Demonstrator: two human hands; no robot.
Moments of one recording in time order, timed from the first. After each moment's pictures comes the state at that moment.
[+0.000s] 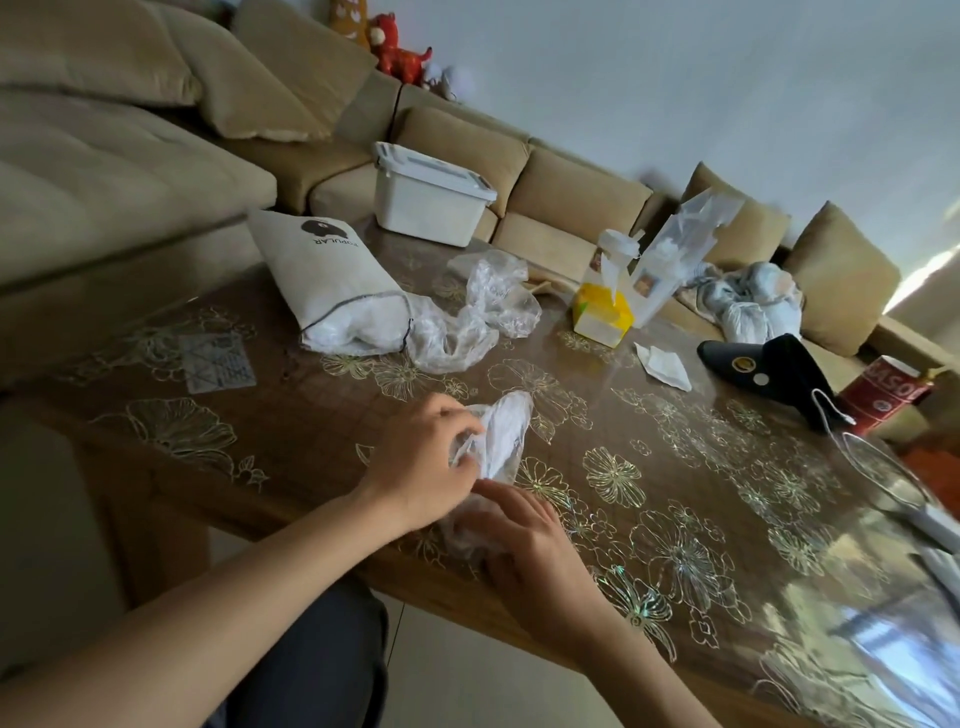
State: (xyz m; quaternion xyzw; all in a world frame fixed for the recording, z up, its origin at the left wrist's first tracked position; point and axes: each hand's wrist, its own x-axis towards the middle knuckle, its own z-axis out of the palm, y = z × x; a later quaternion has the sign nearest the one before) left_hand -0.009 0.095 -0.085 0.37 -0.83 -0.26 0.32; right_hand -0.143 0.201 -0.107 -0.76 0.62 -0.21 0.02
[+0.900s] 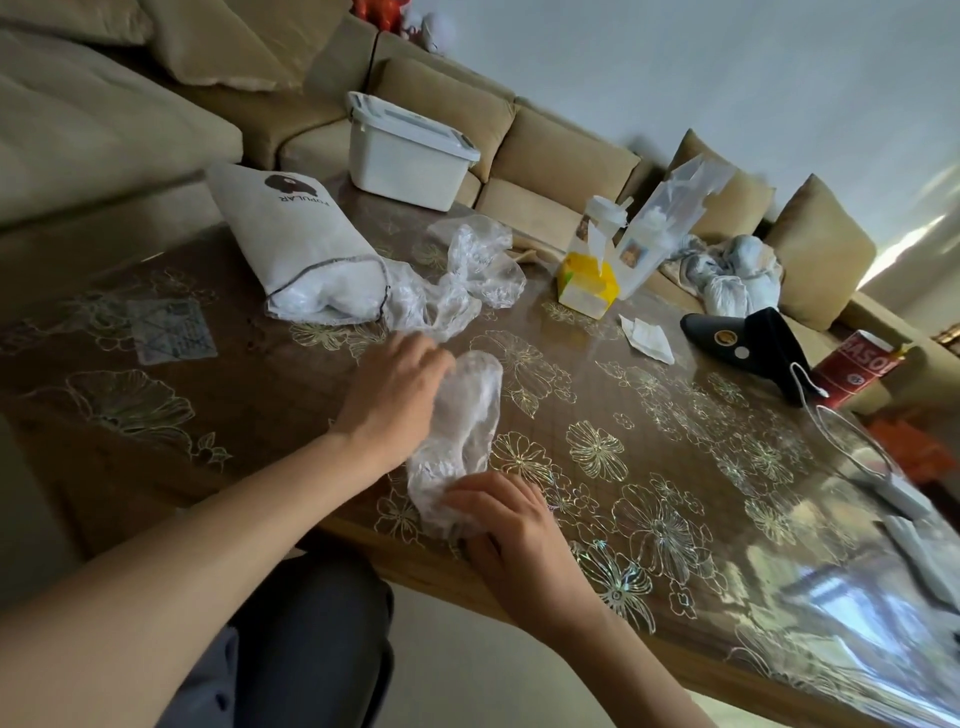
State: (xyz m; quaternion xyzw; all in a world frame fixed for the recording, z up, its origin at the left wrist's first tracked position) left_hand -0.027 0.062 -0.090 0.36 -0.87 -0.04 0.33; right_hand -0.146 0.205 -0.113 -0.77 0.60 -0.23 -0.02
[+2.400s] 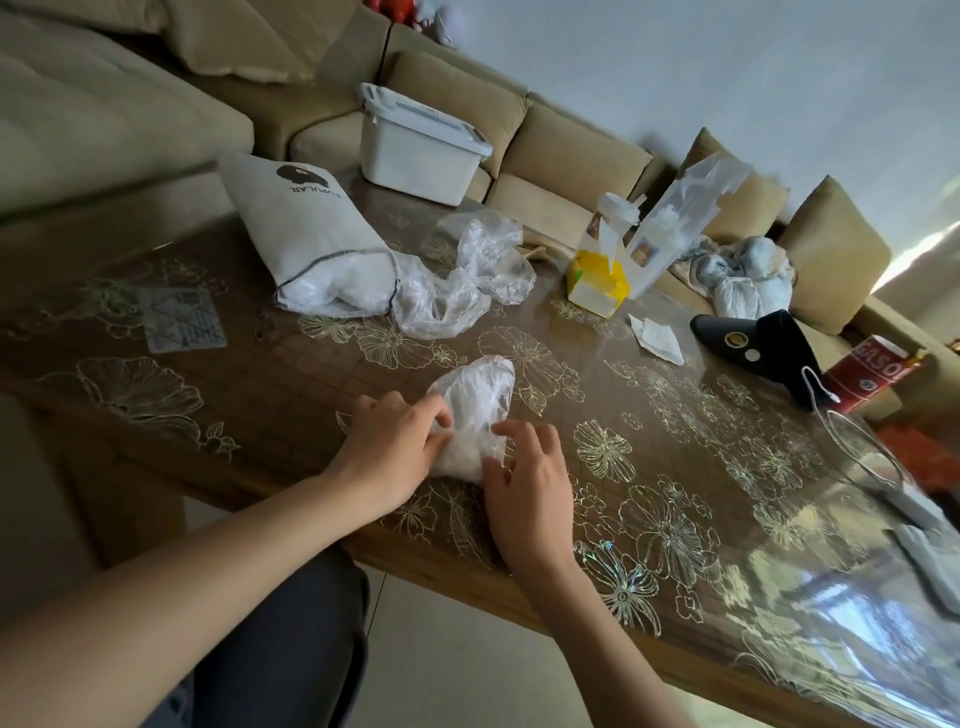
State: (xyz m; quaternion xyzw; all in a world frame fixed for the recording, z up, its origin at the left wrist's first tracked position) left_hand -0.014 0.084 -0.114 0.39 -0.85 -0.18 0.29; right_hand -0.134 0.170 -0.109 -0.55 0.77 -0.32 -0.04
